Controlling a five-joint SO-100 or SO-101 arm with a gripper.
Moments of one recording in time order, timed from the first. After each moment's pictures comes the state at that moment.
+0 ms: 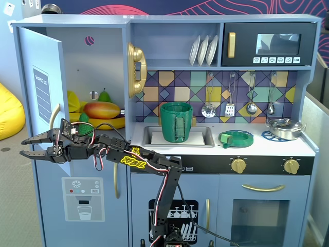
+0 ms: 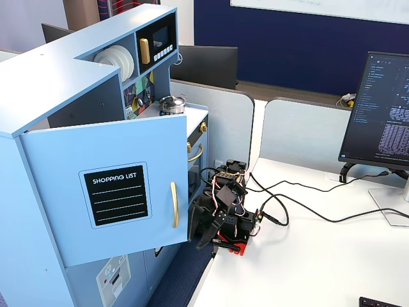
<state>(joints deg) -94.7 106.2 82.2 15.8 -133.0</state>
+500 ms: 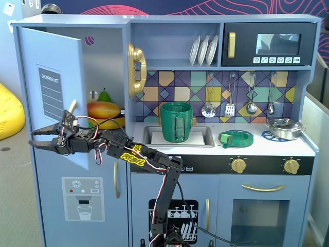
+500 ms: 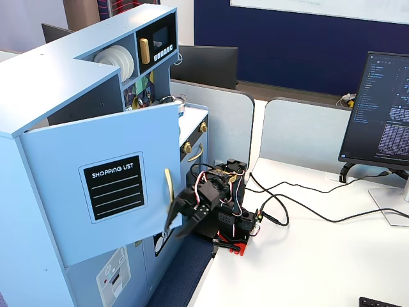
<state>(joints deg) -82.1 106.4 82.2 16.5 -128.9</state>
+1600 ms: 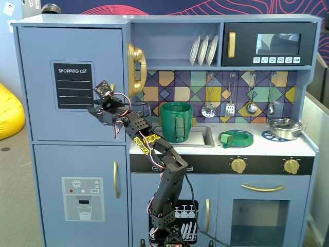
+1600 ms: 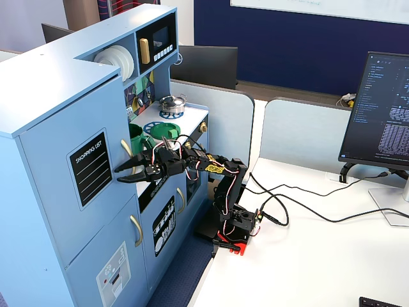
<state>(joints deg) -47.5 109.2 76.4 24.4 -118.5</state>
